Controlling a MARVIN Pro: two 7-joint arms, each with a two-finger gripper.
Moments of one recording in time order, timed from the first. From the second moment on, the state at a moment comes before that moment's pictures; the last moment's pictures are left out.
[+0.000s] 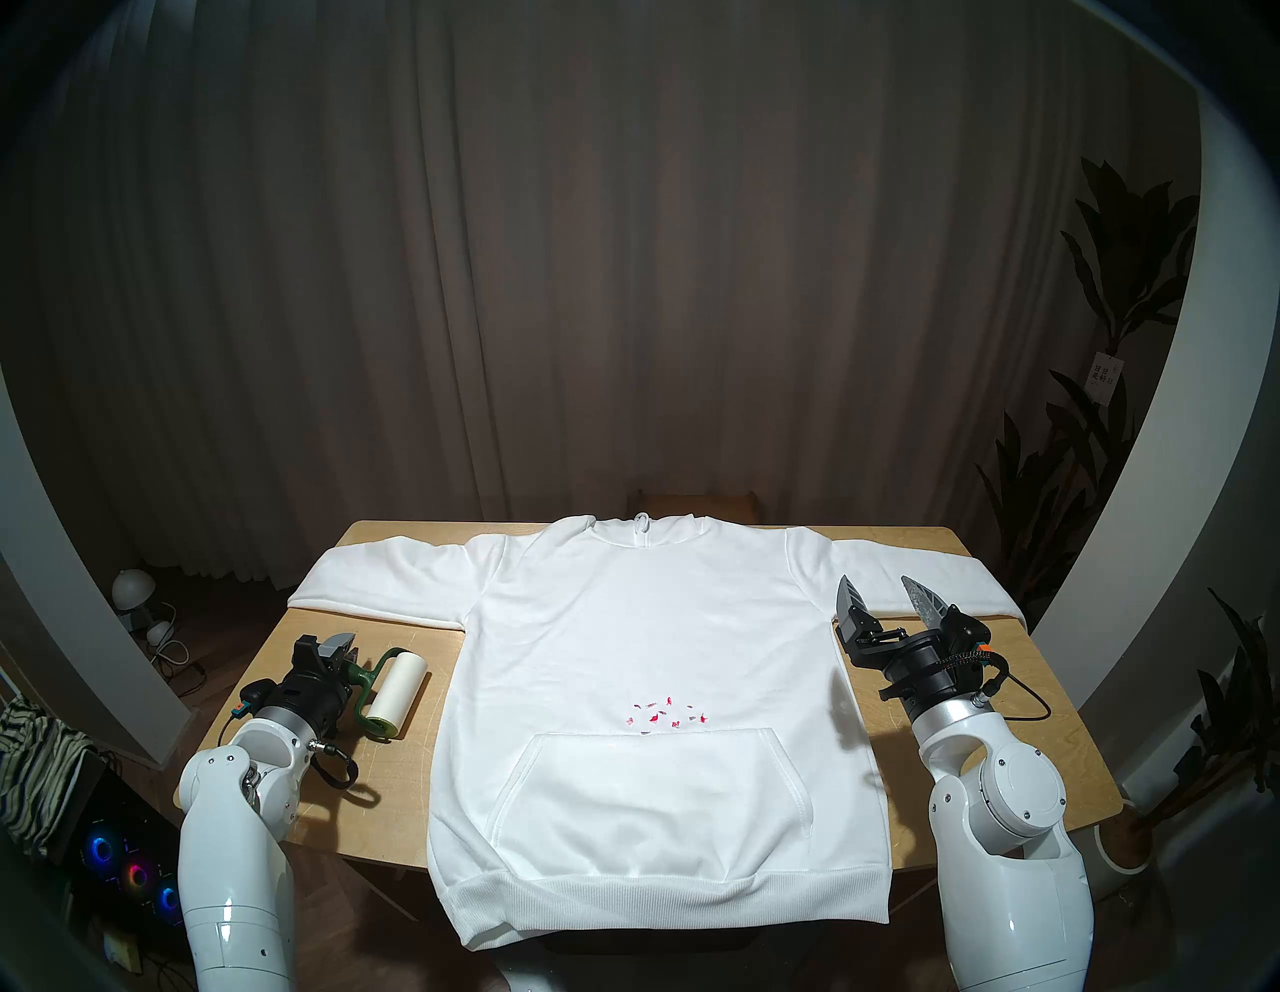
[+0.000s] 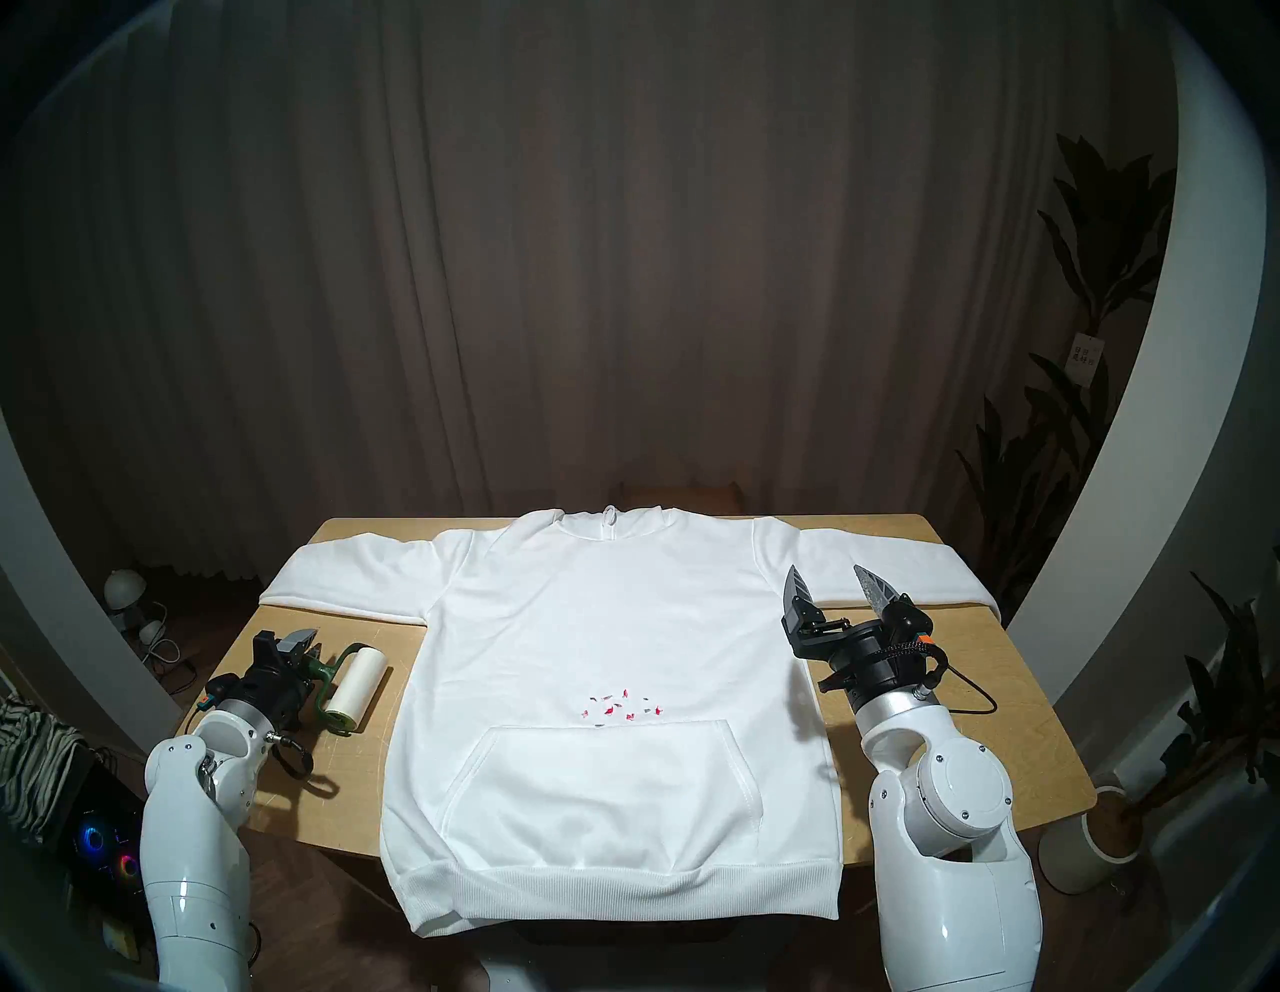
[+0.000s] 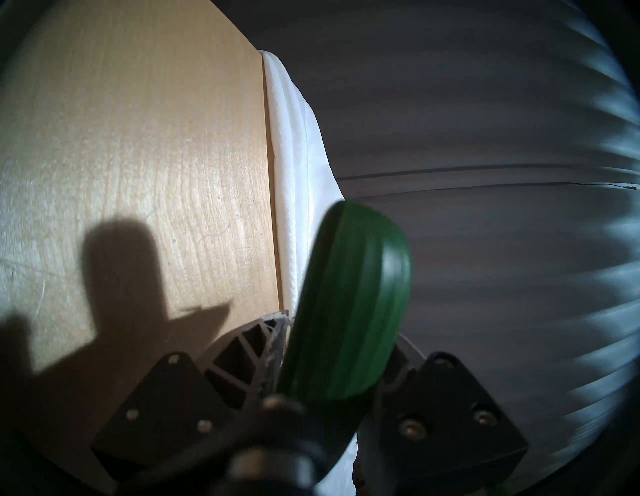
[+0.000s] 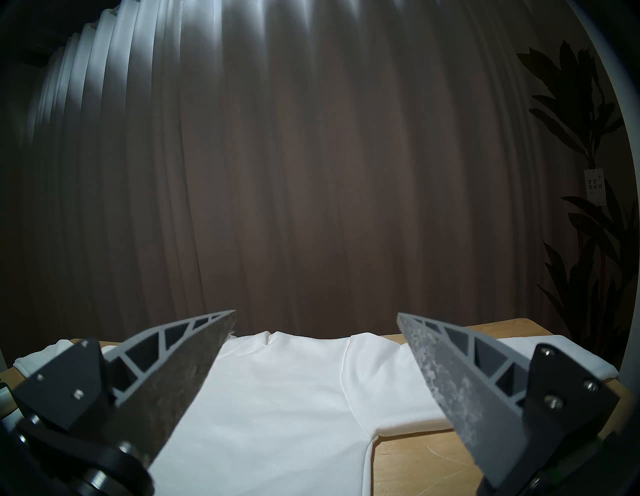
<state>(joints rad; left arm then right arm) 1.72 -1.39 -2.05 -1.49 -1.61 0.48 0.04 -1.93 -1.50 1.77 -1.92 0.29 -0.05 0.28</state>
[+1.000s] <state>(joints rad) 1.81 -1.45 -1.99 -1.63 -1.56 0.52 -0.27 -1.93 -1.51 1.77 -1.92 0.27 -0.05 0.27</state>
